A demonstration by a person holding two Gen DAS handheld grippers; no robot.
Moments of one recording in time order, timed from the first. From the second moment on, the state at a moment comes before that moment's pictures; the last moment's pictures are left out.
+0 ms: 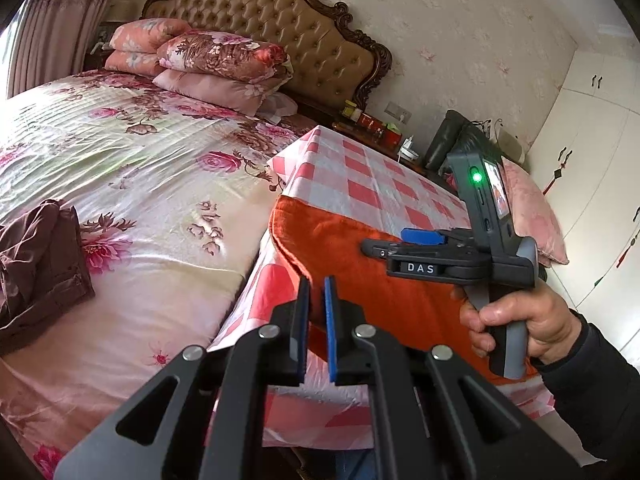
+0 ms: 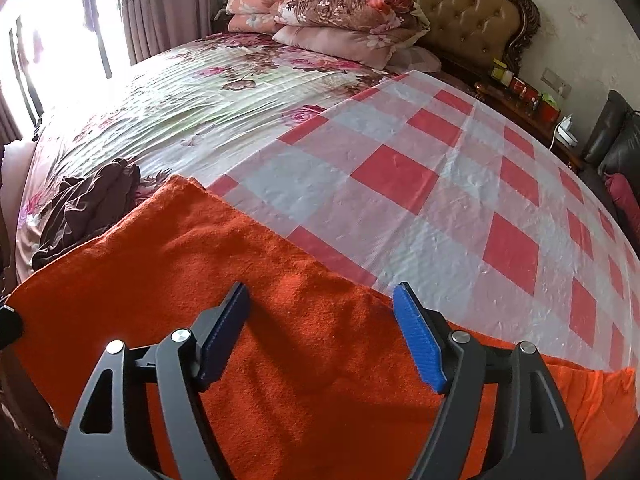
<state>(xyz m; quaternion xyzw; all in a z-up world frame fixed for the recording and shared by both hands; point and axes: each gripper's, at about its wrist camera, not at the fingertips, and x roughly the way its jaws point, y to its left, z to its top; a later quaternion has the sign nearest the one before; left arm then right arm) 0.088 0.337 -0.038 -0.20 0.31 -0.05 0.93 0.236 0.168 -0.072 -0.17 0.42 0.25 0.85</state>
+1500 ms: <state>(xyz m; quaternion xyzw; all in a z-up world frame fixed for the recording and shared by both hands) 0.090 0.307 -0.032 -0.05 0.32 -0.01 0.95 0.248 0.158 -0.040 -0.12 0.44 0.28 0.84</state>
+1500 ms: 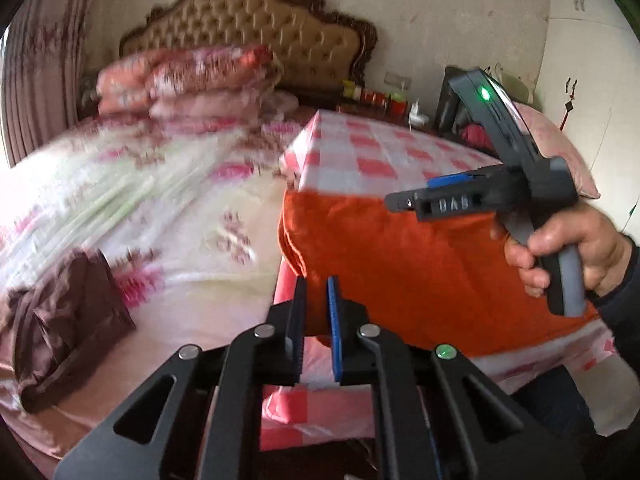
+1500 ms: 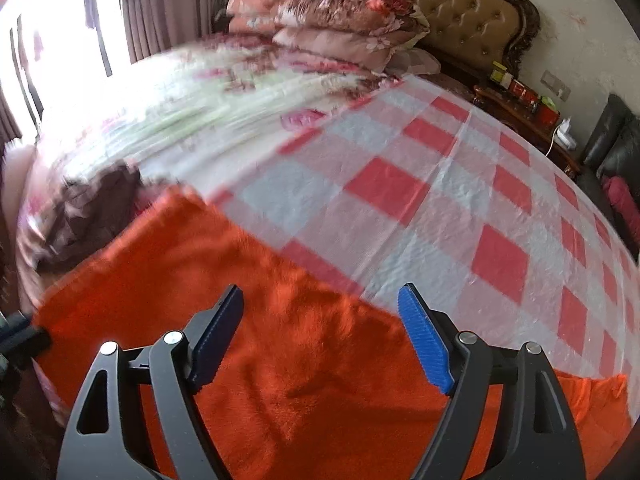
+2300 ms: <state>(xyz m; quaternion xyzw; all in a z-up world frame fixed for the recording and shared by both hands) 0.100 0.275 -0.036 0.04 0.29 0.08 0.95 0.259 0.163 -0.039 -0.06 0.54 0.37 0.75</state>
